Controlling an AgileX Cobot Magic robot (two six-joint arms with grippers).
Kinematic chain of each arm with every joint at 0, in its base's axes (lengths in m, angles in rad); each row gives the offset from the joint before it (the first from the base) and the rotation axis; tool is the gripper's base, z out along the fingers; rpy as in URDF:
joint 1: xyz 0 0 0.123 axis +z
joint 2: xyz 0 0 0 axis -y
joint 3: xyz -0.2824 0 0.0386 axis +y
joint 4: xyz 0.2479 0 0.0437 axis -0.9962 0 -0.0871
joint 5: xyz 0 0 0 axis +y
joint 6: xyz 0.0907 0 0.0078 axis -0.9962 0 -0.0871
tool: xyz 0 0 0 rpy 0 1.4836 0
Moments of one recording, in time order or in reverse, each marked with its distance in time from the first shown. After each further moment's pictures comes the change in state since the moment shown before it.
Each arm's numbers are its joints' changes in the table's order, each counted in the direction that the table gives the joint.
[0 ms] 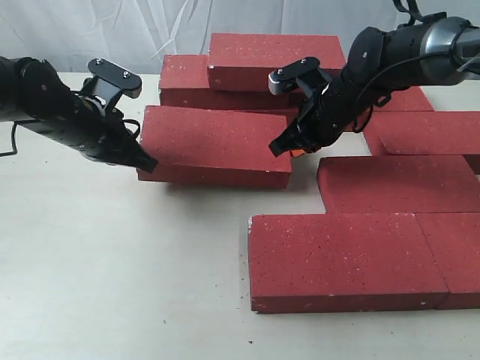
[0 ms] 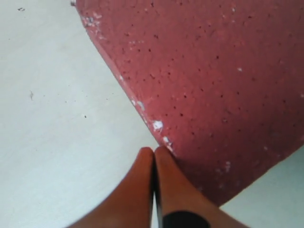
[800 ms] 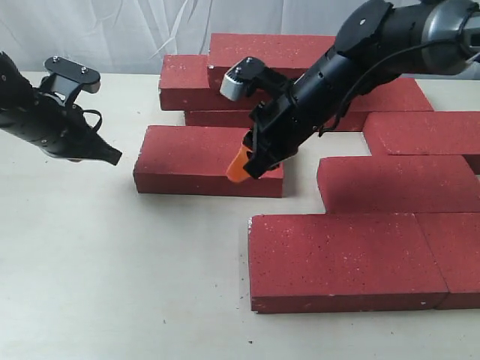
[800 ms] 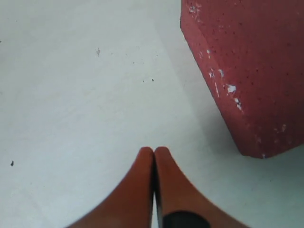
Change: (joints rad) left arm 0.145 -0.002 0.000 -0.014 0.049 -0.004; right arm 0.075 0.067 -0.007 -0.471 0.385 0.639
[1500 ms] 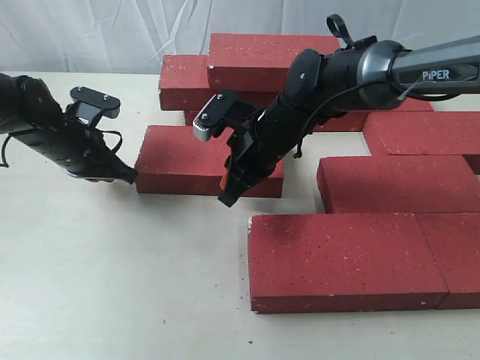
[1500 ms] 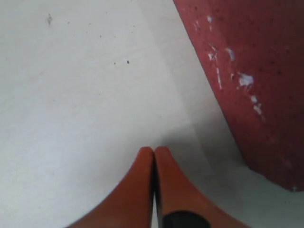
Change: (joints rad) left arm -0.023 -0.159 -0.039 0.043 -0.022 -0.002; right arm 0.123 -0.097 0.000 0.226 -0.336 -0.165
